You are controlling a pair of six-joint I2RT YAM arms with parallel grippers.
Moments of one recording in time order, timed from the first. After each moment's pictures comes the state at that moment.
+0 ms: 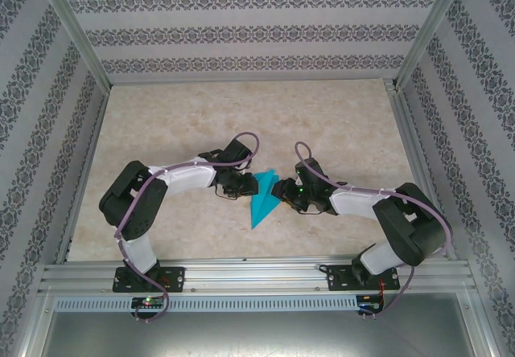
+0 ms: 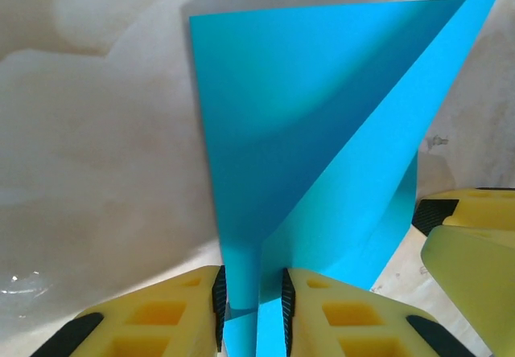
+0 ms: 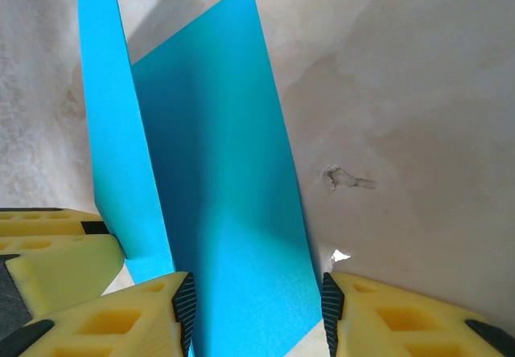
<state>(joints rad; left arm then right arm) -0.64 1.79 1.06 -0.43 0.32 -0.71 0.56 1.50 0.54 0.07 -0.35 1.05</state>
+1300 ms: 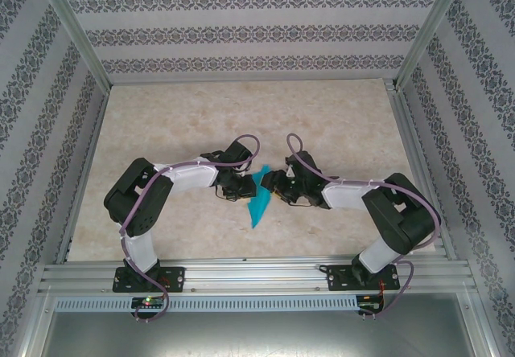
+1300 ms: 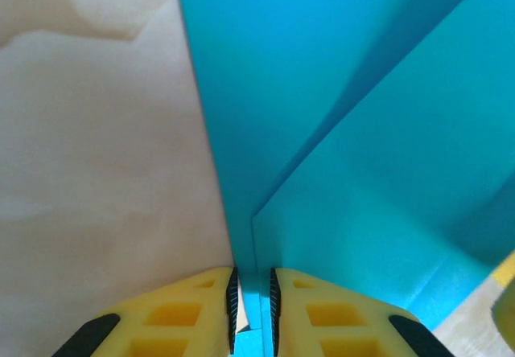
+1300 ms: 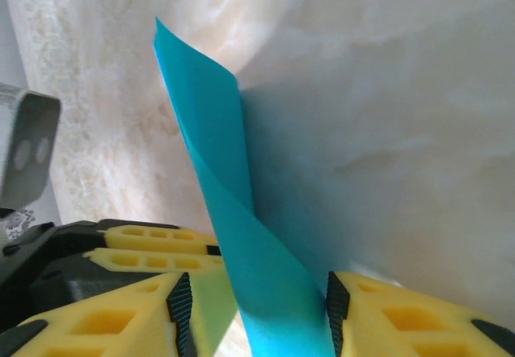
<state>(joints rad) -0.64 1.83 1.06 -0.43 0.32 -0.71 0.58 1.60 0.63 0.20 -0.41 1.07</state>
